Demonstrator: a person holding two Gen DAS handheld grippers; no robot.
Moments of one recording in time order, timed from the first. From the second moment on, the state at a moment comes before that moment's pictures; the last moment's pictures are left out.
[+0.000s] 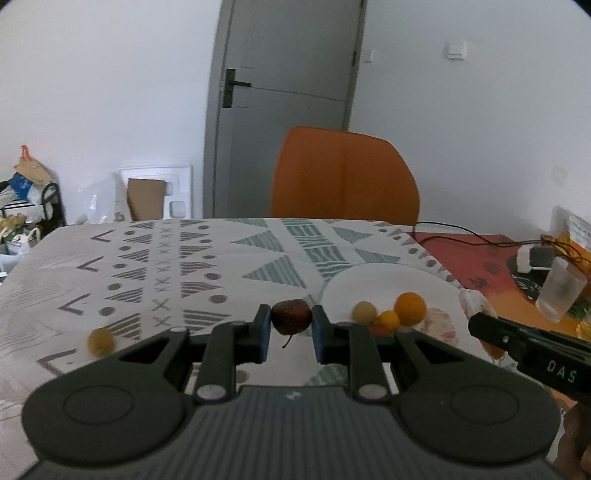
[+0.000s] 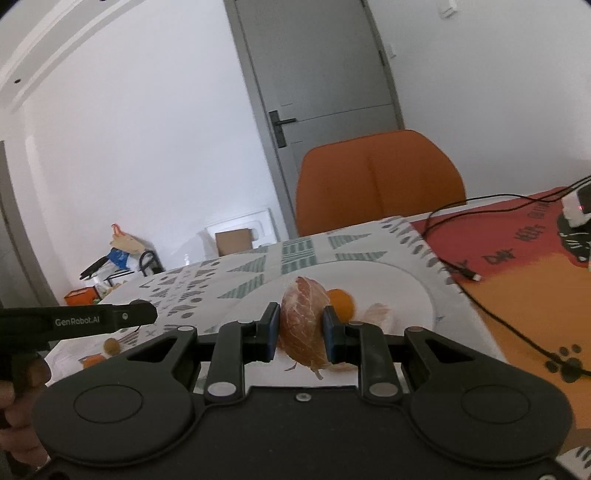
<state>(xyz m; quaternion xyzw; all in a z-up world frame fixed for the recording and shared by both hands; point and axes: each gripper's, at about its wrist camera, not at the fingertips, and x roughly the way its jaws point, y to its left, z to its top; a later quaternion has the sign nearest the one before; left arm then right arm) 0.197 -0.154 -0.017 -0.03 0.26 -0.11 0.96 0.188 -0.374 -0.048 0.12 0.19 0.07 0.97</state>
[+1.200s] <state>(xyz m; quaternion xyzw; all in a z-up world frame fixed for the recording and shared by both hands) 0.206 -0.148 -0.019 -0.03 0.27 -0.08 0.96 0.189 -0.360 -0.060 0.12 0.21 0.08 0.97</state>
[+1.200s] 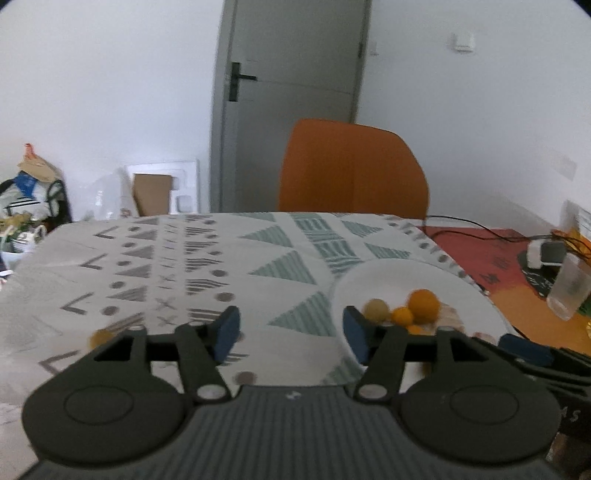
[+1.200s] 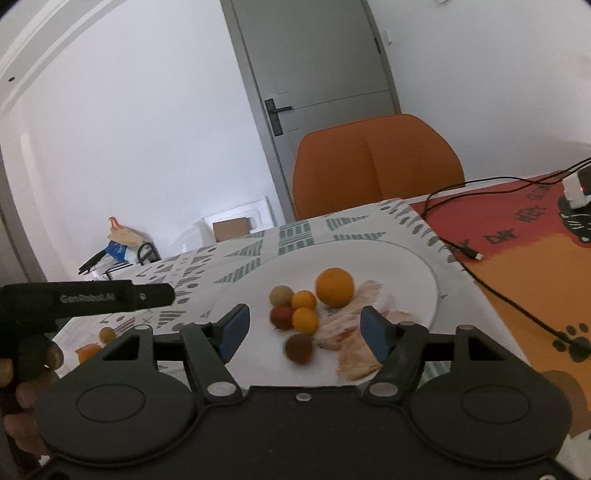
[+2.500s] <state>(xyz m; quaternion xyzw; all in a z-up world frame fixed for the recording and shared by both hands) 0.176 0.022 -0.056 -0.11 0.30 0.06 0.95 0.214 -0.211 -0.056 0.05 0.25 0.20 0.95</state>
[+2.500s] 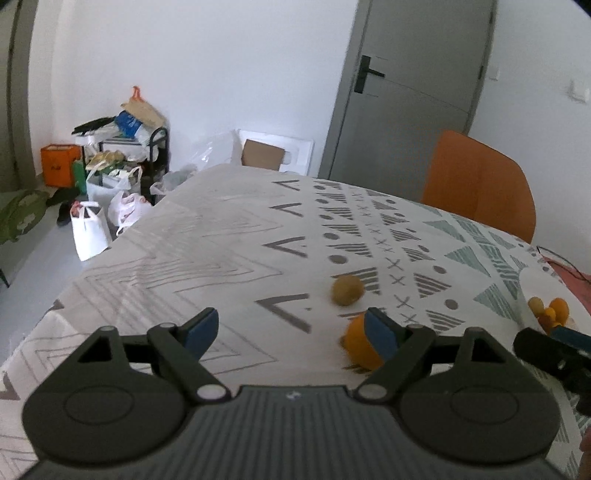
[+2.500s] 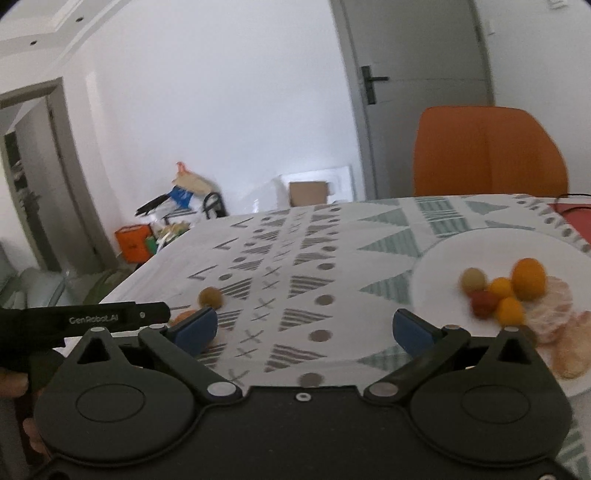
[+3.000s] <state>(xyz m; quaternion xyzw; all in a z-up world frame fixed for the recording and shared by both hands) 0.162 0.071 -0.063 -0.15 0.30 0.09 0.94 0.233 -0.148 -0.061 0.02 0.29 0.26 0.92</state>
